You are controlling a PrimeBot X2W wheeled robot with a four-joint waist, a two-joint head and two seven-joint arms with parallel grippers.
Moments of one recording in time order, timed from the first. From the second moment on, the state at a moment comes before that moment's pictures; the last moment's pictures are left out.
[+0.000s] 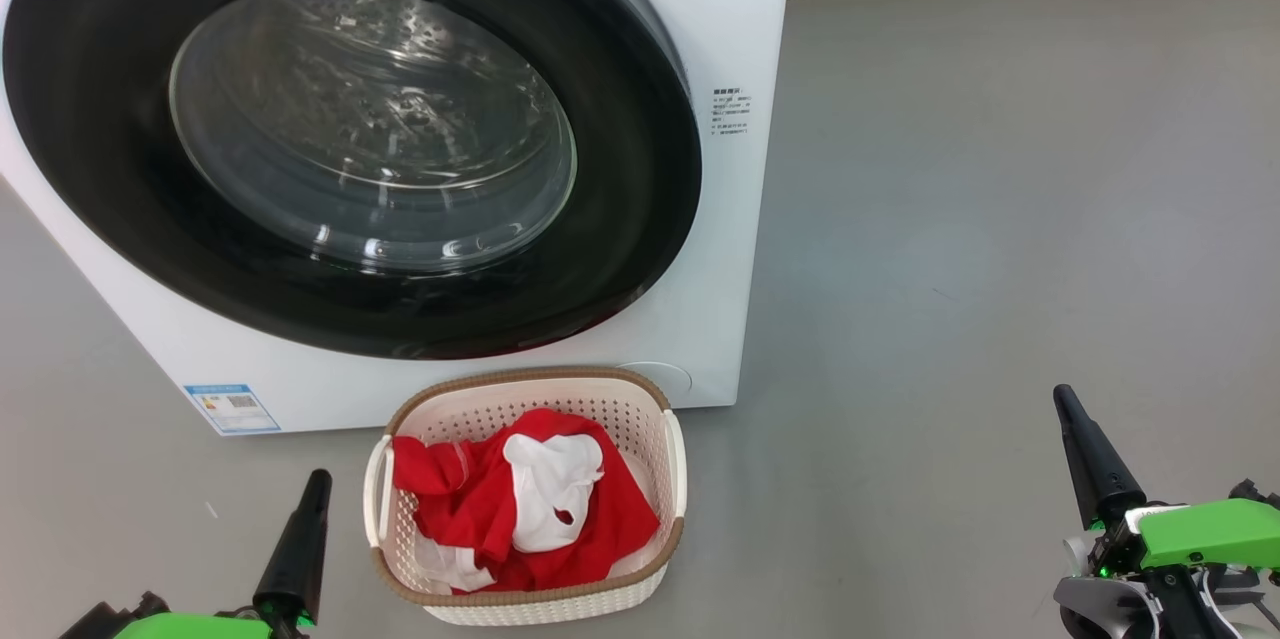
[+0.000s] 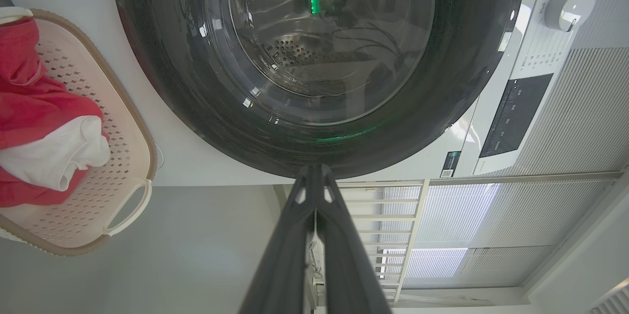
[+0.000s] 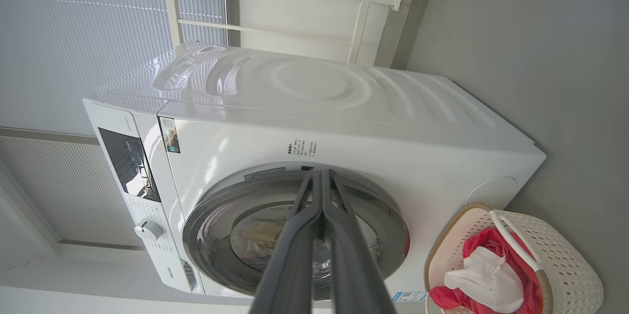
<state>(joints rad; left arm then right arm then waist) -0.07 0.04 0.08 0.27 -1.60 -0.12 0.11 -0.07 -0.04 -0.13 0.27 1.60 0.13 0.11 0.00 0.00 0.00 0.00</state>
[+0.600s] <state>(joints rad) -0.07 0.04 0.08 0.27 -1.60 -0.12 0.11 -0.07 -0.04 -0.13 0.27 1.60 0.13 0.11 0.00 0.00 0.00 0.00</state>
